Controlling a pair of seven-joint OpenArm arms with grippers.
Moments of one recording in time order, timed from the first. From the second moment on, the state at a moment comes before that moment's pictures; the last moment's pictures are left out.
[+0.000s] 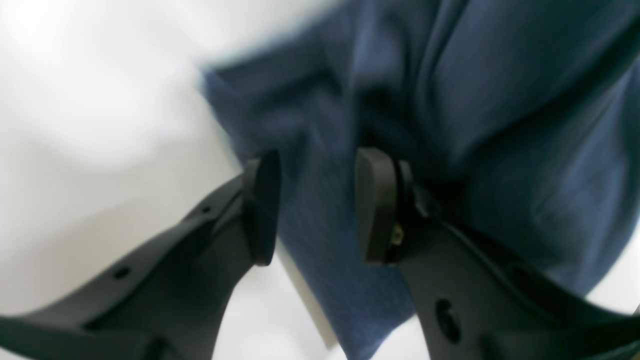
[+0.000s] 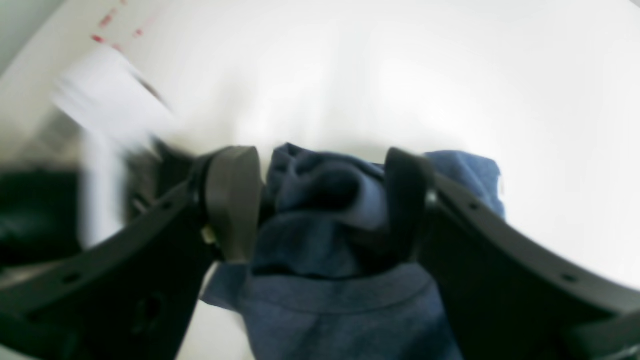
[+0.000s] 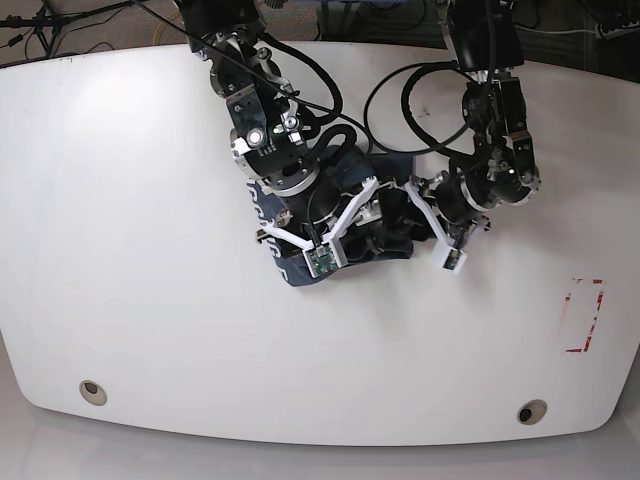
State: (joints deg) left arm -4.3 1.2 -12.5 91.3 -21.1 -35.6 57.4; right arm -0.3 -1.2 -24.0 110.6 6.3 -1.4 -48.2
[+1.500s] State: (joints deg) left arm 5.4 -21.3 -45.6 99.2 -36.3 -35.7 57.4; right arm 6.4 -0.7 -25.8 95.4 5.5 4.8 -47.8
